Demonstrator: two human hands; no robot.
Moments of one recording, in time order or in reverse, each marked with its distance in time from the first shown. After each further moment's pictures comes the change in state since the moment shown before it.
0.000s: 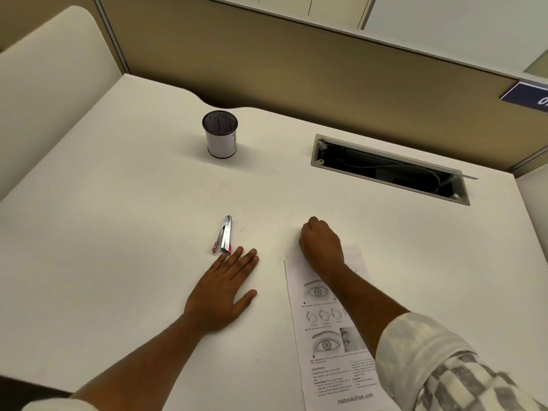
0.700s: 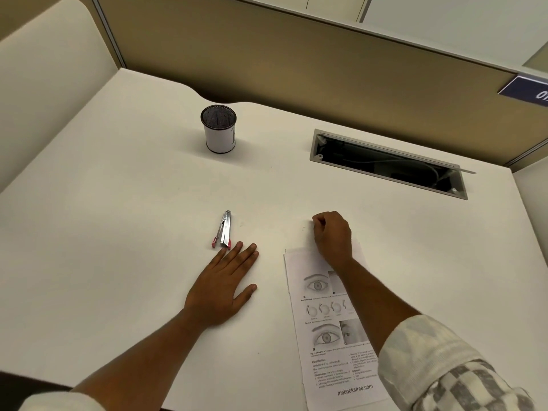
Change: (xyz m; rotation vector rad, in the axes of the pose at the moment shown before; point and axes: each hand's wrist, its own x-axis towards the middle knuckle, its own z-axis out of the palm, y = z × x) left_hand 0.000 -0.002 0.002 -0.005 -0.008 0.001; right_hand 0.010 0.033 0.020 0.619 0.162 0.350
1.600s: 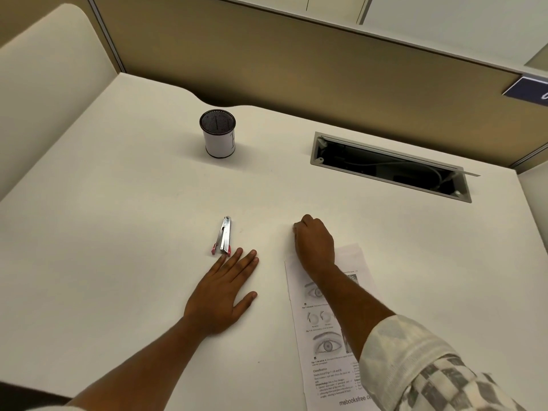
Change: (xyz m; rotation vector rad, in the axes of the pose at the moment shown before) left_hand 0.000 0.001 -0.003 0.000 -0.008 0.000; right_hand -0.014 -0.040 0.020 -0.543 -0.097 -0.233
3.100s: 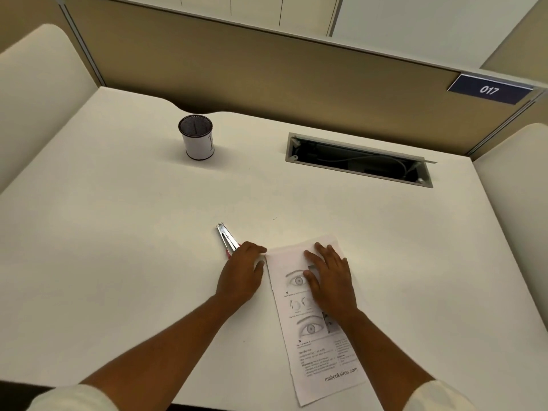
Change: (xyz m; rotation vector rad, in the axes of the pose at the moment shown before) left_hand 0.048 0.080 -0.005 -0.455 0.175 -0.233; right_hand -0.135 0.088 0.024 0.343 -0.042 0.063
